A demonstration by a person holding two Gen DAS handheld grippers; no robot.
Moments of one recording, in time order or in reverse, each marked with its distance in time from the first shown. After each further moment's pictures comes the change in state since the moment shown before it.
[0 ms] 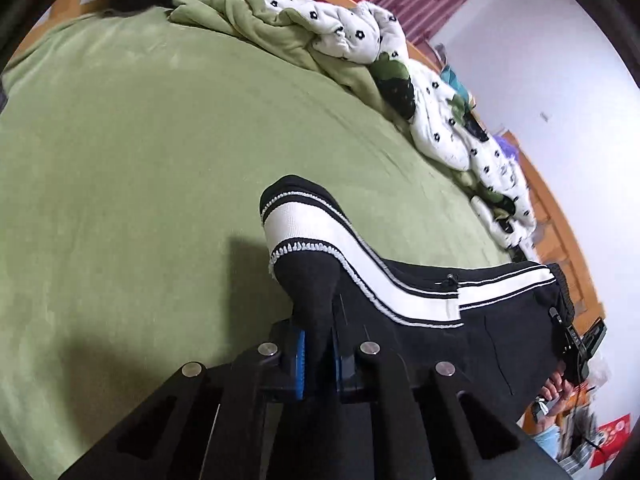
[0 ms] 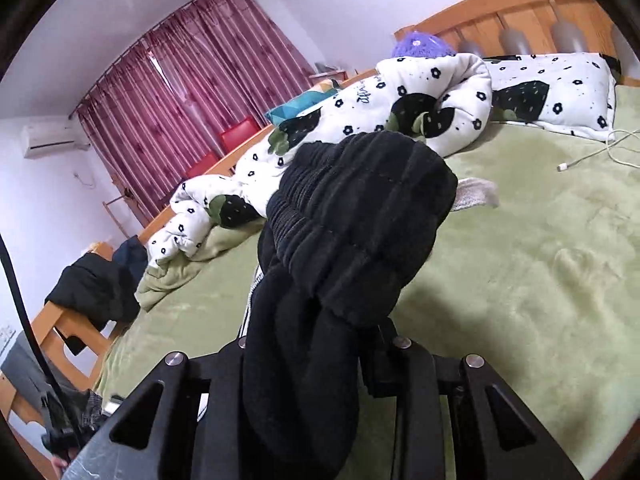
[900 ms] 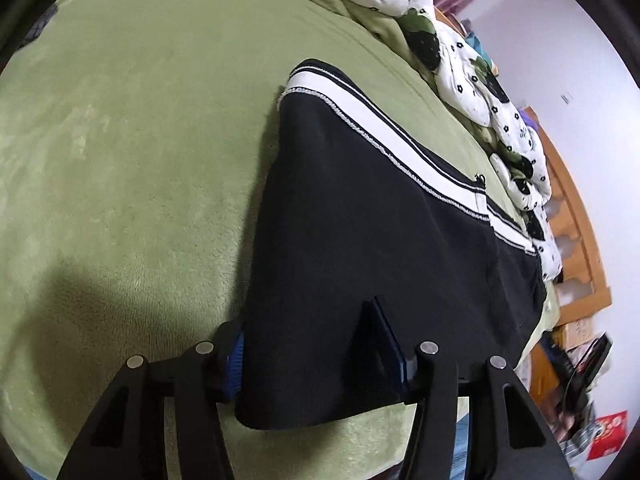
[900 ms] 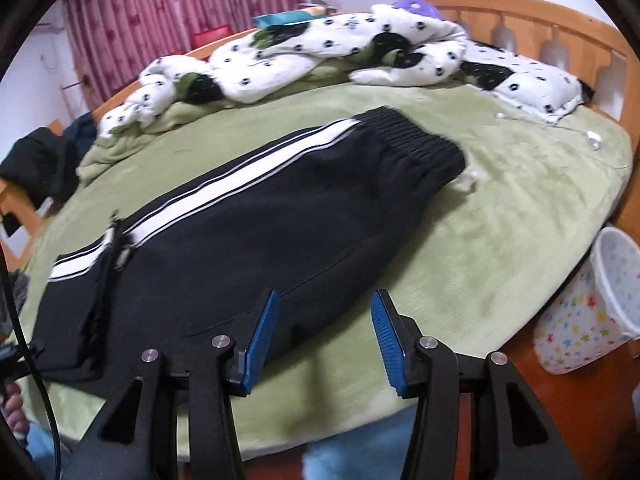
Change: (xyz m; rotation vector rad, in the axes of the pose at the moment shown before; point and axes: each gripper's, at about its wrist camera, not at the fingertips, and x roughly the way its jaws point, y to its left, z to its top) left arm -0.011 0.032 -0.105 -0.078 0.120 0.015; right arm -0.076 0.036 -0.140 -0.210 0.204 -0.232
